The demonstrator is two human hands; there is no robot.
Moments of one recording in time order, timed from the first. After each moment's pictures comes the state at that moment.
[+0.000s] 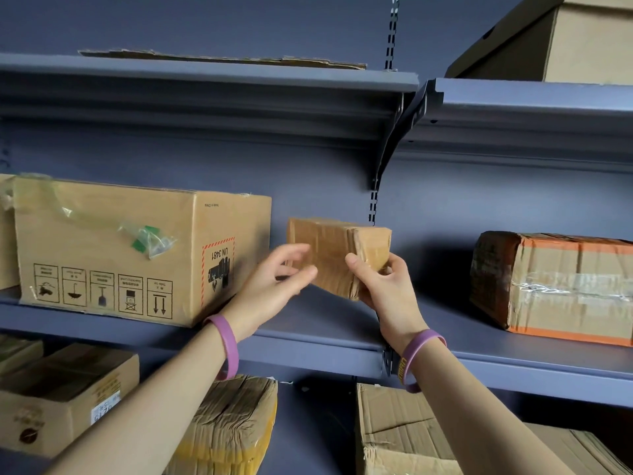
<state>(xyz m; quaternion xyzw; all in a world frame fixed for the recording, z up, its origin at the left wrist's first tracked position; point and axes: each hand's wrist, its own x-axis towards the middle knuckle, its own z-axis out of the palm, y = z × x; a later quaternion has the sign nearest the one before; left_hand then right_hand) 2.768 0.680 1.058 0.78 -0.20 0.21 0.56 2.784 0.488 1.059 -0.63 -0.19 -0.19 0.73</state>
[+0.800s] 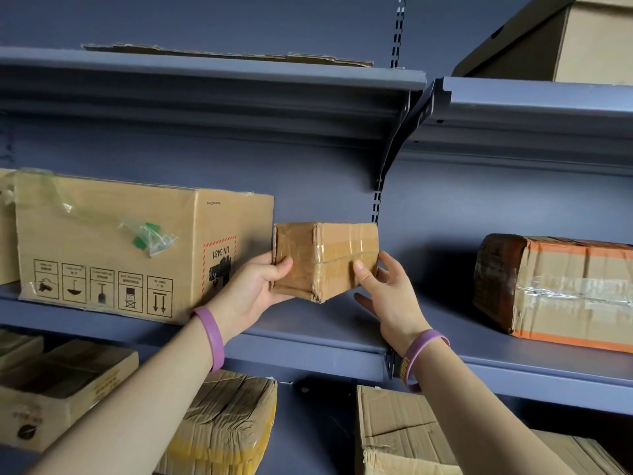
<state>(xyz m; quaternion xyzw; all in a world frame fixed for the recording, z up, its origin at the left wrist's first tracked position) 2.770 0.691 1.065 0.61 -0.18 0.07 0.77 2.789 0.484 1.054 -0.67 -0.17 -0.17 0.71</state>
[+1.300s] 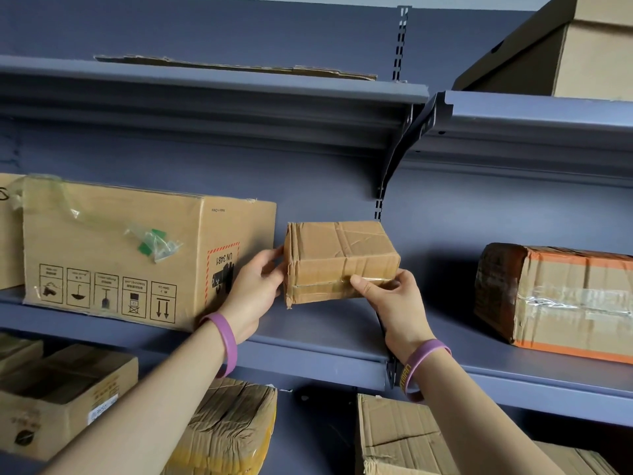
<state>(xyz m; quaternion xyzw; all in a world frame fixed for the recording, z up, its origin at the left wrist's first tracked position) 2.782 0.685 1.061 0.67 -0.10 0.22 0.70 2.797 0.482 1.053 -0.64 -0.13 -0.21 0.73</state>
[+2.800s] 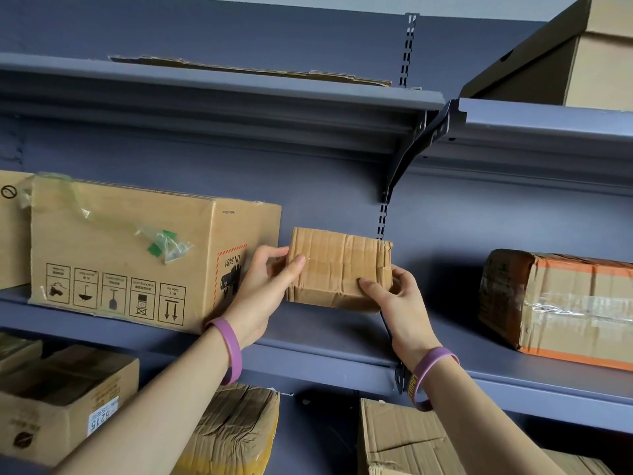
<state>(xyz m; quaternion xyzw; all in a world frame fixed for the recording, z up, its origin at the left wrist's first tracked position) 2.777 0.691 1.059 0.64 -0.14 0.21 0.72 2.786 0.489 1.057 -0.67 -0.12 -0.21 0.70</state>
